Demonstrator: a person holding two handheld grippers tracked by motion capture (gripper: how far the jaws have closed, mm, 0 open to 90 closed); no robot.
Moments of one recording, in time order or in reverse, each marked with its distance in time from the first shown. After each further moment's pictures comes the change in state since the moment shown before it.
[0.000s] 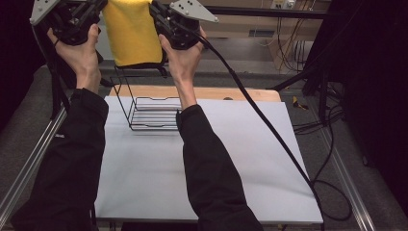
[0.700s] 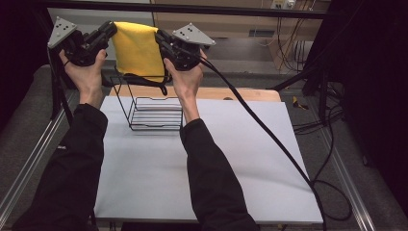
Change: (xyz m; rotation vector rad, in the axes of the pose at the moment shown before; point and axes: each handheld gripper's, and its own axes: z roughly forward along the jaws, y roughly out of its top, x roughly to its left) left arm 0.010 -0.051 -0.015 0.133 -0.043 0.016; right arm -0.002 -0.055 -0.010 0.116 0.002 0.020
